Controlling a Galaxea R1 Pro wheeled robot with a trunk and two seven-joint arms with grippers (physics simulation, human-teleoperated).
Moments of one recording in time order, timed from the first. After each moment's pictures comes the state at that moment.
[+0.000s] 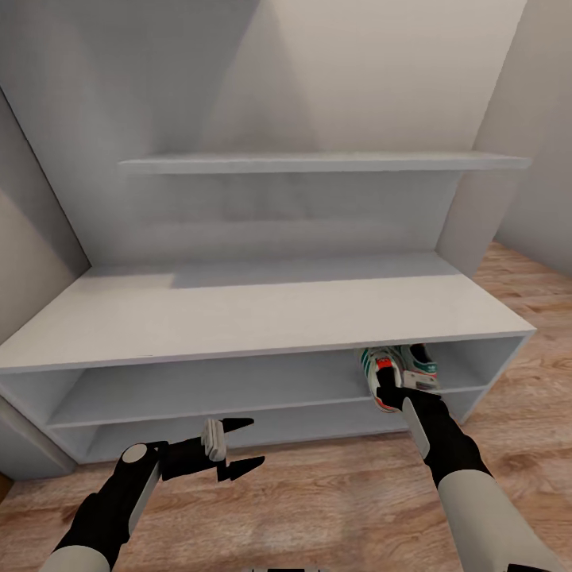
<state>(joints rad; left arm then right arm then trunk) -0.46 0.06 0.03 -0.94 -0.01 -0.06 -1.27 -0.70 -0.02 -0.15 -0.84 -0.08 0.56 -0.16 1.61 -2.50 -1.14</state>
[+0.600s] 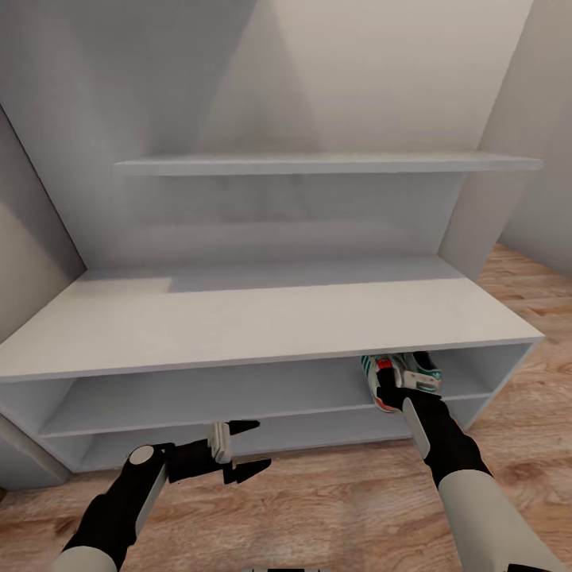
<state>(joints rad) -0.46 0.04 0.02 -0.93 -0.01 -0.06 -1.27 -0.70 -0.02 -0.15 -0.84 -0.09 0.56 -0.16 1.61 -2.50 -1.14</state>
